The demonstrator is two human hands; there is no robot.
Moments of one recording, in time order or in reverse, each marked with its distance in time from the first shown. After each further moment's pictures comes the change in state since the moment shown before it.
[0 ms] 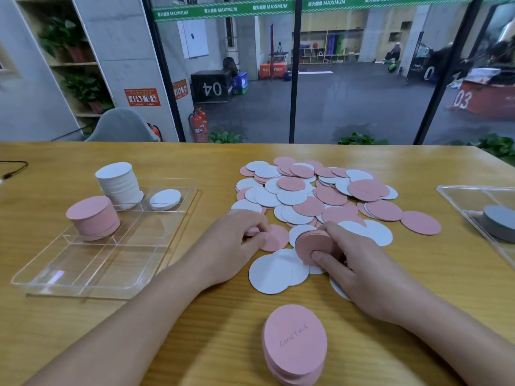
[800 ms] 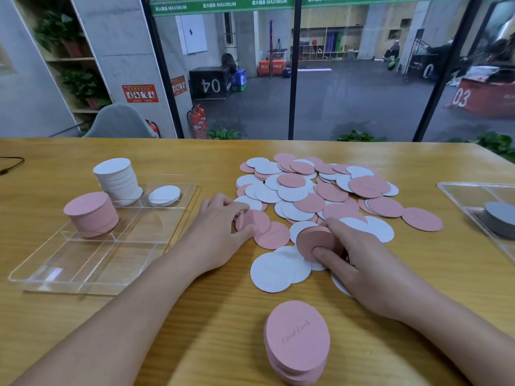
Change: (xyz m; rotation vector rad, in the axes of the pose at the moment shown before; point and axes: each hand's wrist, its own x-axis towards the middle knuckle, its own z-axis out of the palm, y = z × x) left_hand 0.006 -0.016 -0.010 0.188 -0.011 -0.259; right_hand 0.000 -0.005 -0.001 -0.008 -0.004 0.035
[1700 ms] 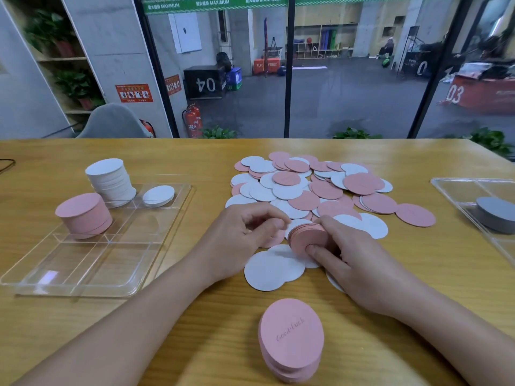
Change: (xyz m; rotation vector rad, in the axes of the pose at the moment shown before) left_hand -0.014 0.034 0.015 -0.657 -0.027 0.306; right_hand 0.000 0.002 0.003 -0.004 0.018 -0.003
